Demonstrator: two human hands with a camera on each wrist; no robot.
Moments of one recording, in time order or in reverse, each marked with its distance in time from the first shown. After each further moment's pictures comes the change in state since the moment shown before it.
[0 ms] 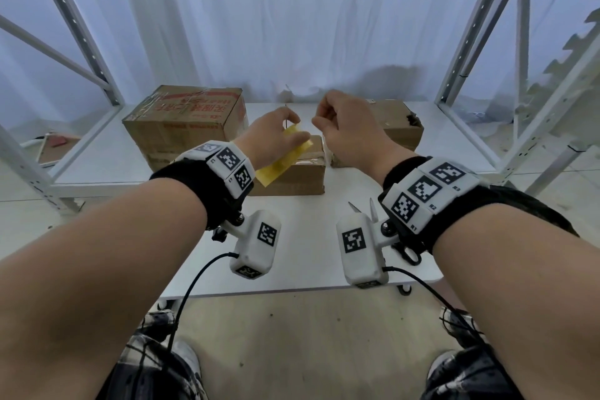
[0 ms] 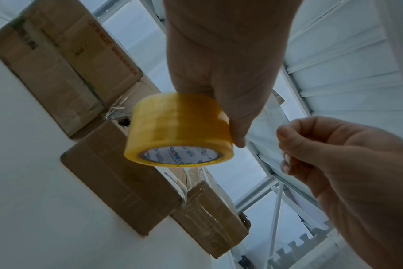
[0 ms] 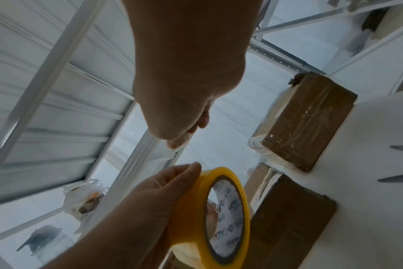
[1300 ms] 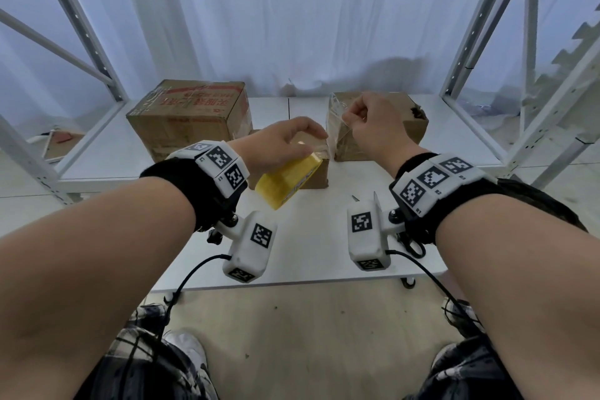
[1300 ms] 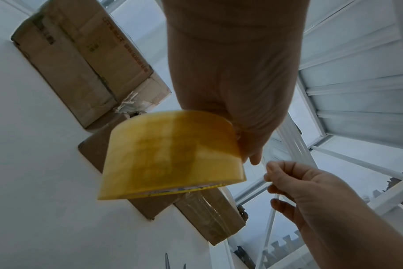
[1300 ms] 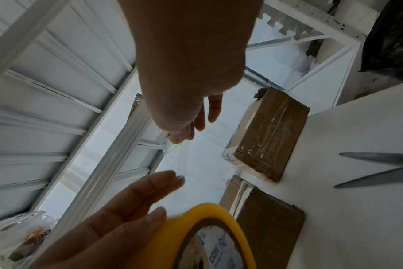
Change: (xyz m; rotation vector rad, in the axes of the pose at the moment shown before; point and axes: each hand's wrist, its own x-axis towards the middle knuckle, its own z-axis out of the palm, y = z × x) left_hand -0.021 -0.002 -0.002 -0.213 -0.304 0.123; right_hand -0.002 0.037 -0.002 0.065 0.105 0.254
